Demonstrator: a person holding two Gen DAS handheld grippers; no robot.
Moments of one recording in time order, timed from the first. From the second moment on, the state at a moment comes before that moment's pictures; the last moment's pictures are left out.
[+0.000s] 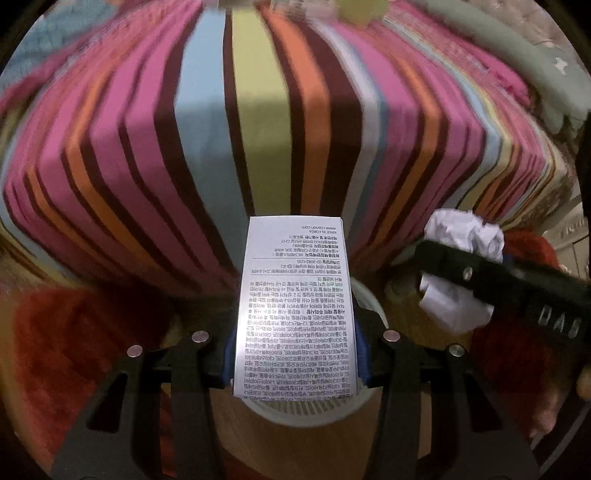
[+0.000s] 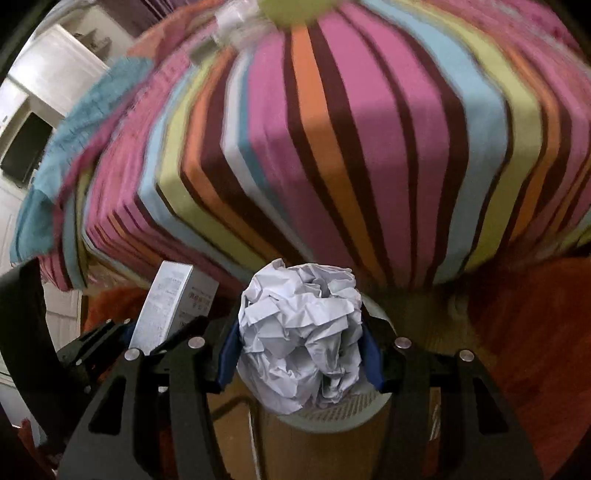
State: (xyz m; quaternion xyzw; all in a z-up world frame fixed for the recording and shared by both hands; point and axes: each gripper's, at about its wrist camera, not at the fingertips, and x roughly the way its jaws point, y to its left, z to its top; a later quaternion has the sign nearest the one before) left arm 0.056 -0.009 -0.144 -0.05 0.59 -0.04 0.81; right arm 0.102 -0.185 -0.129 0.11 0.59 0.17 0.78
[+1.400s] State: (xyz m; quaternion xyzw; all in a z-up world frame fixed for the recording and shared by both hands) left arm 0.071 0.010 -0.298 -0.18 0.78 0.03 0.60; right arm 0.111 -0.200 -0.282 0.21 0.77 0.05 0.61
